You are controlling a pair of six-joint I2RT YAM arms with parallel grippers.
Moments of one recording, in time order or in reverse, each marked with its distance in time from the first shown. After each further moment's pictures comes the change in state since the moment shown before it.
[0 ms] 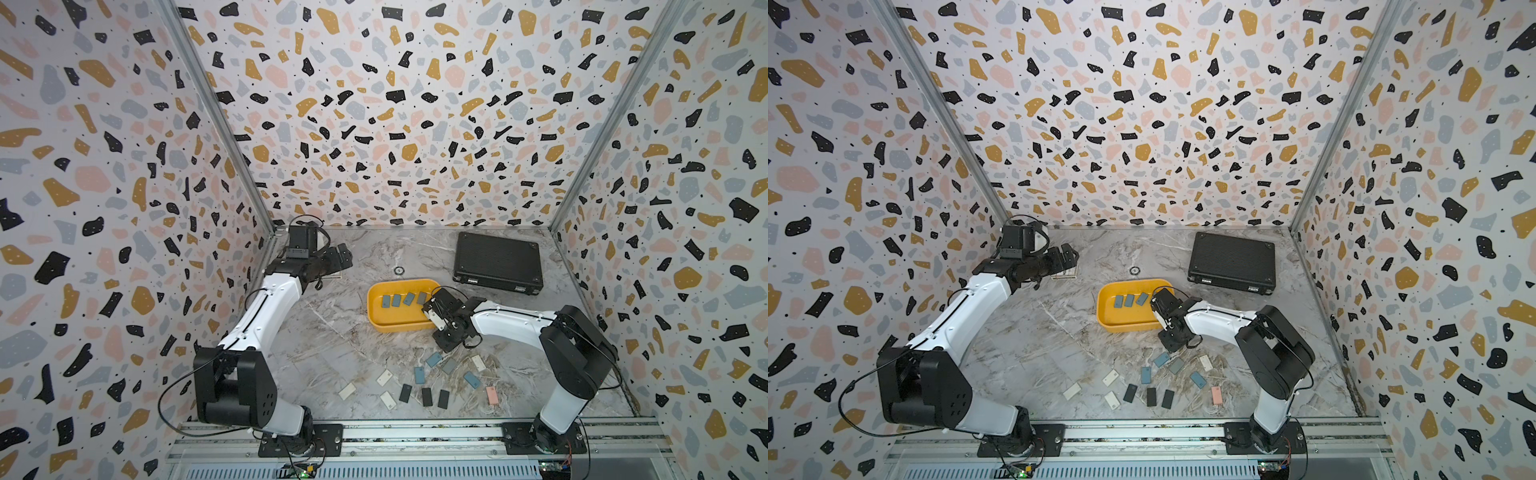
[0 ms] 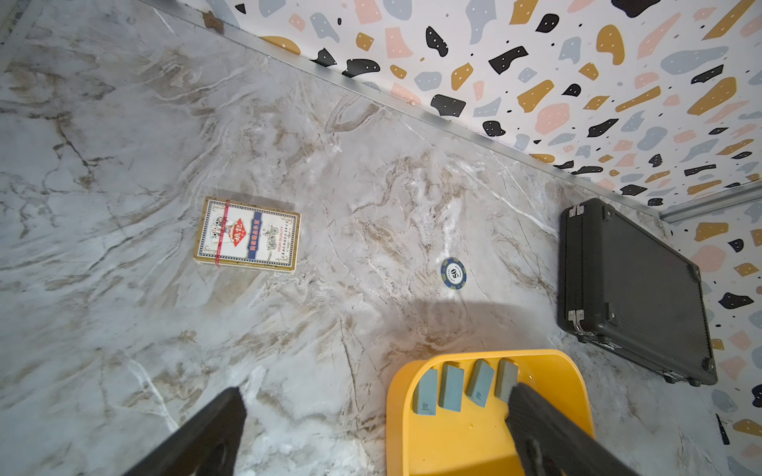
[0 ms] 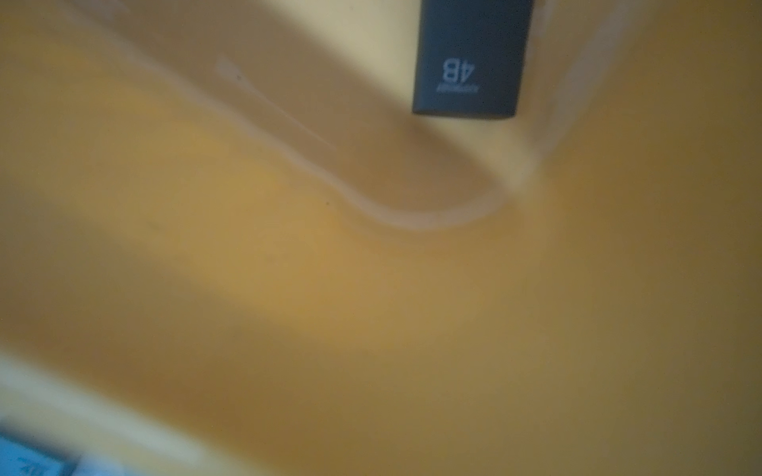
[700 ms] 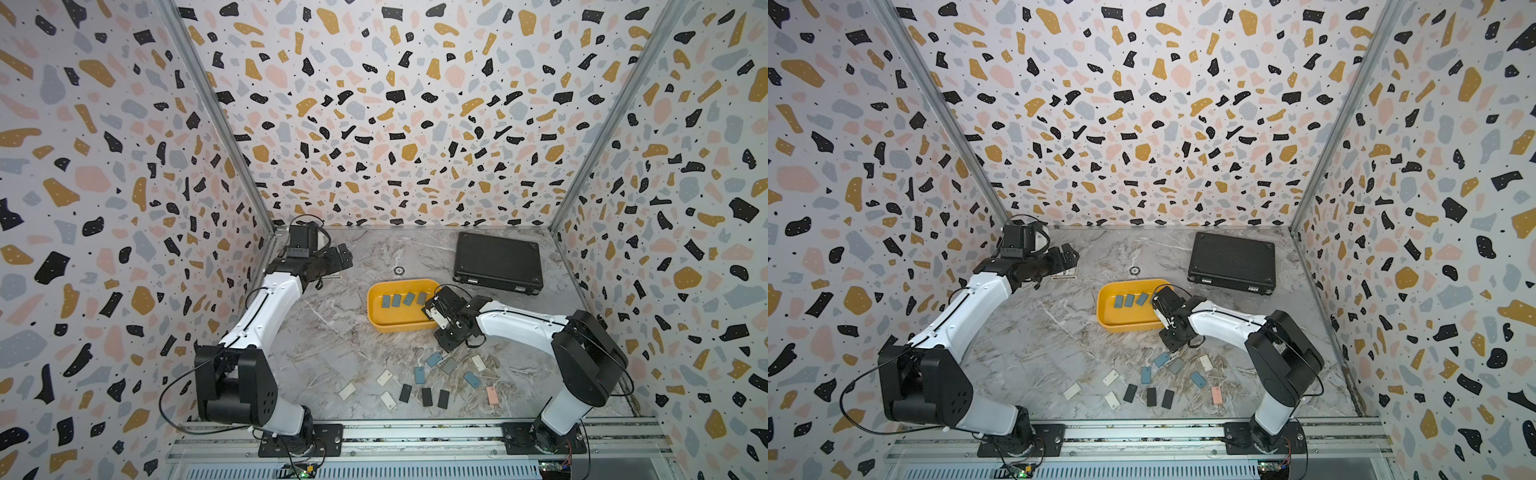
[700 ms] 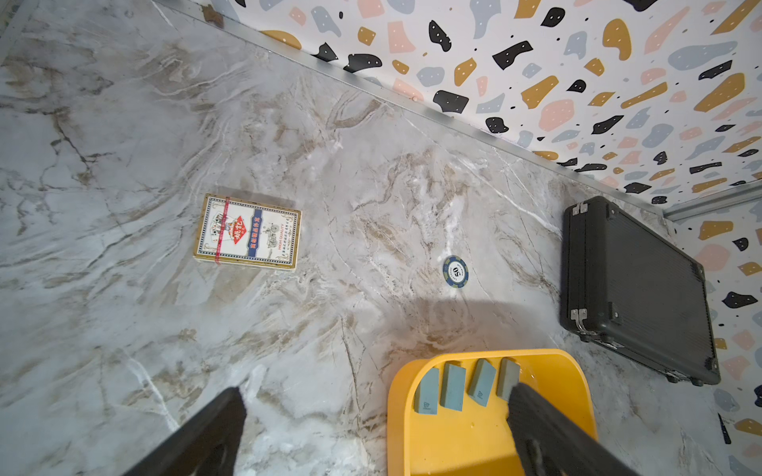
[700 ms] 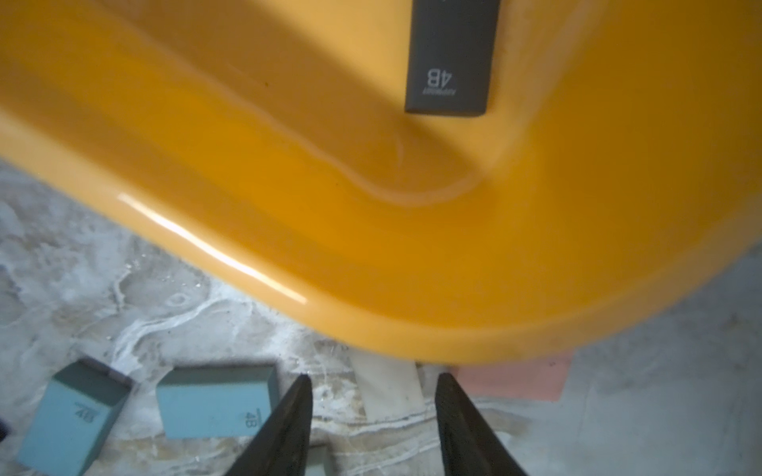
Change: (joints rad) left arm 0.000 0.013 0.006 -0.007 0.000 0.000; right arm 0.000 -0.056 0.000 -0.032 0.000 0.000
